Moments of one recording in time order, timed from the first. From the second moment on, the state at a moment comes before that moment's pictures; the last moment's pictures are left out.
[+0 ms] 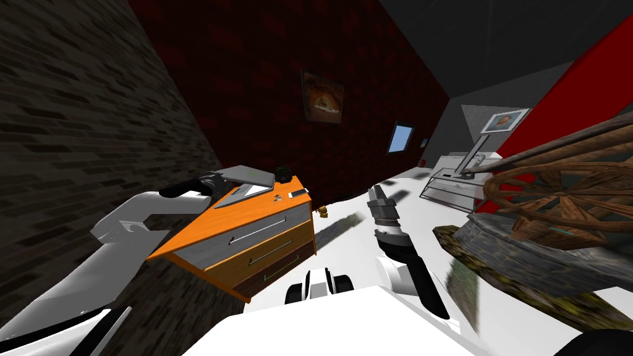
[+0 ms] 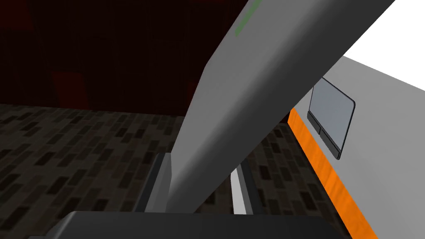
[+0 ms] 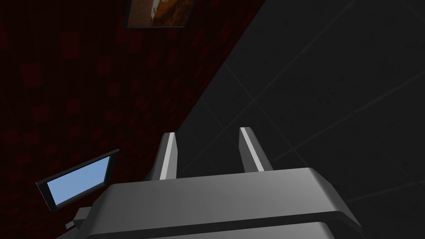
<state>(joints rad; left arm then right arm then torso) -0.36 0.96 0.27 -1.65 0.26 0.69 0.57 0.52 -0.01 -0.04 -2.36 -0.01 -0.44 0.07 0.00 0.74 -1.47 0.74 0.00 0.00</state>
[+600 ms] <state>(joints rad) -0.45 0.93 0.25 -1.52 0.27 0.62 0.56 0.52 -0.01 -0.04 -2.36 -0.01 -0.44 0.07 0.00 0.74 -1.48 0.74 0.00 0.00</state>
